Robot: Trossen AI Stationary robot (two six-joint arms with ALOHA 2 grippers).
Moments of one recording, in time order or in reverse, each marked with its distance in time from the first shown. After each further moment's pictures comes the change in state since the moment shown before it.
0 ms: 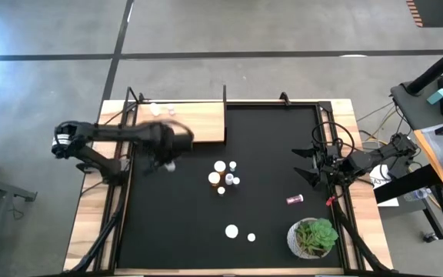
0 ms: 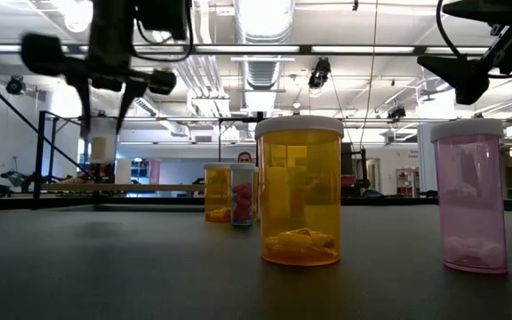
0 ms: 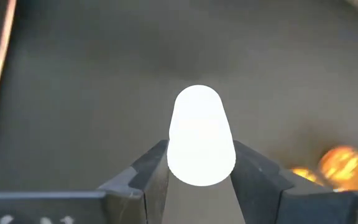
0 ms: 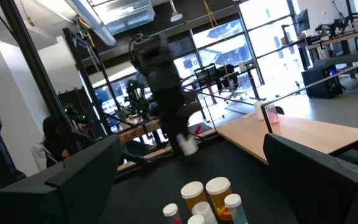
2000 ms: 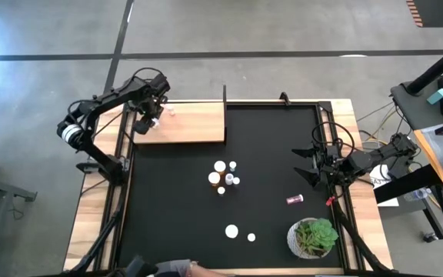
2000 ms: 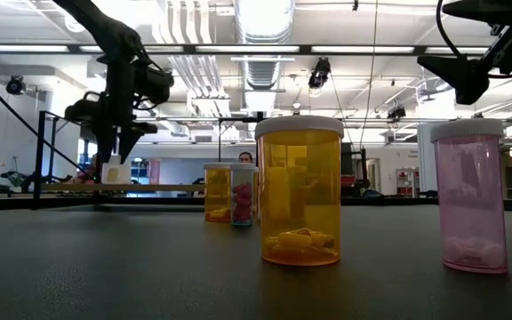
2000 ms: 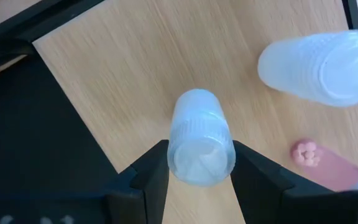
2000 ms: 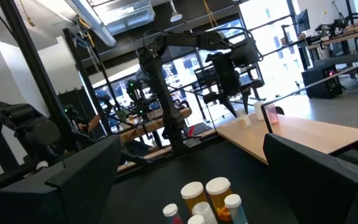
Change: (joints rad) left arm 0.805 0.119 0.020 0.127 -0.111 0.183; right arm 0.000 0.000 0.000 0.000 0.000 0.000
